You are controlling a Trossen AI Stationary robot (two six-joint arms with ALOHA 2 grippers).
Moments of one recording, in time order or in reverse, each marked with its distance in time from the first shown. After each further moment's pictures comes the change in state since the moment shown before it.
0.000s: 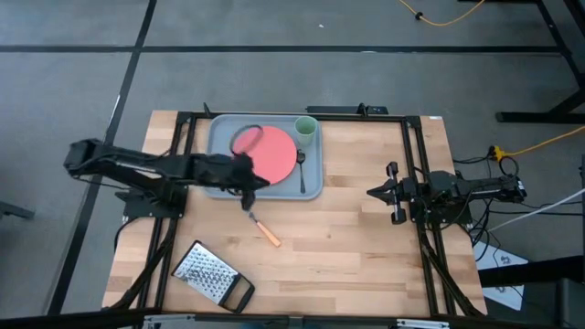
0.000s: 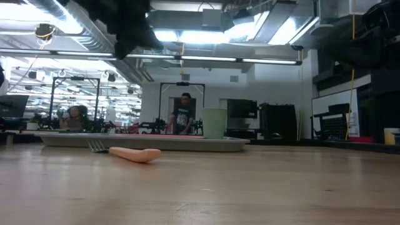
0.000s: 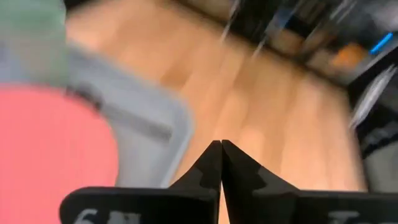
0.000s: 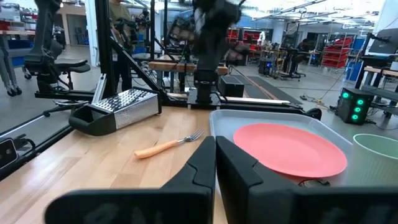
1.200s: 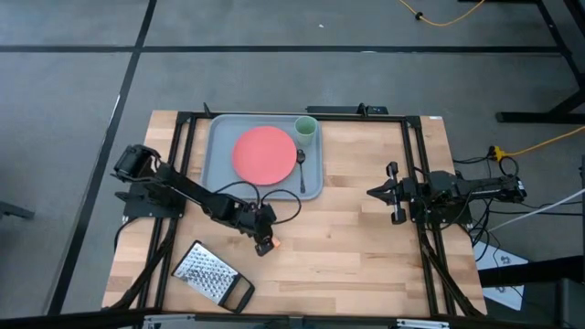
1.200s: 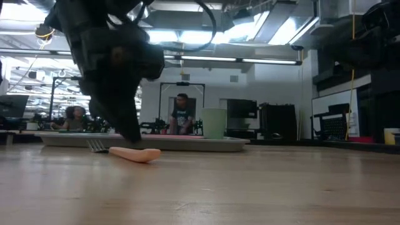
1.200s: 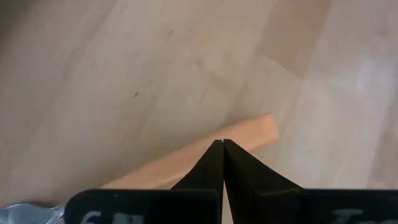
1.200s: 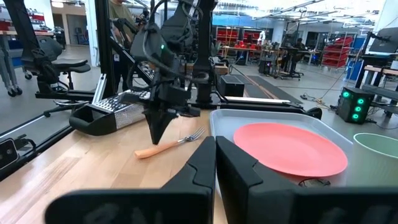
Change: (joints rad) left arm -0.274 0.583 0.114 -0.046 0.059 -0.351; right arm 0.000 0.000 0.000 -0.001 0.000 0.004
